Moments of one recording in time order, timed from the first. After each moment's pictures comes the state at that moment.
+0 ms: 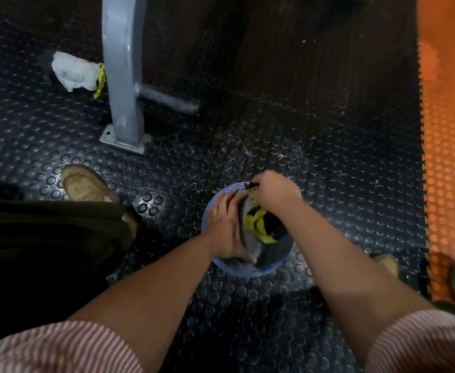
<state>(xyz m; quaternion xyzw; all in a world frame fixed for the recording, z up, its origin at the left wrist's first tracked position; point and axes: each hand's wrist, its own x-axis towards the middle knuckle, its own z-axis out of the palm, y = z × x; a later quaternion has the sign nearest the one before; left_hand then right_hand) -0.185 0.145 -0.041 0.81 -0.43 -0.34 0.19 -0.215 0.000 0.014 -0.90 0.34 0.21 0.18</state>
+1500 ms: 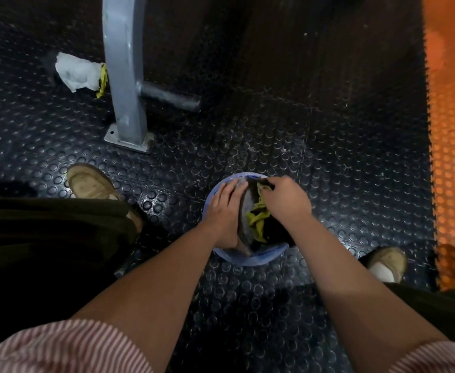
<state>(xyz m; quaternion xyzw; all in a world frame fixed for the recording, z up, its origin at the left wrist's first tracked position) -0.176 0.145 -0.039 0.82 -0.47 -0.32 0.10 -0.248 0.012 0.003 -0.86 0.42 0.09 0.28</state>
